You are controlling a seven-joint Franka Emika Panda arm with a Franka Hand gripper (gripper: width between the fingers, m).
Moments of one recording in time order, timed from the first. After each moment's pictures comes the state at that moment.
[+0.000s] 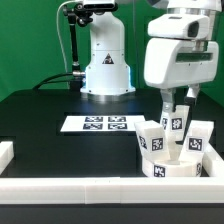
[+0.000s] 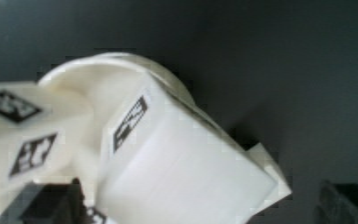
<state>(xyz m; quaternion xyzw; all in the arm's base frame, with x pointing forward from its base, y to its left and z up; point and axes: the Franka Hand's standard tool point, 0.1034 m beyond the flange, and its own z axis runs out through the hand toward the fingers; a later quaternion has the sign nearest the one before) 0.538 0.102 0.093 0.88 0.47 0.01 0.06</state>
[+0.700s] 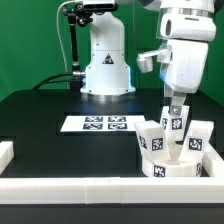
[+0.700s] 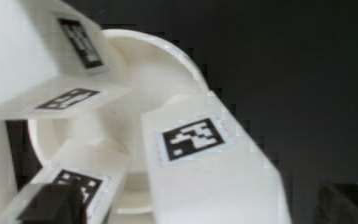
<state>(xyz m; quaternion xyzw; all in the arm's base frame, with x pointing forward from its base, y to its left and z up) 0.548 0.082 0.096 0.68 0.73 -0.02 0.08</state>
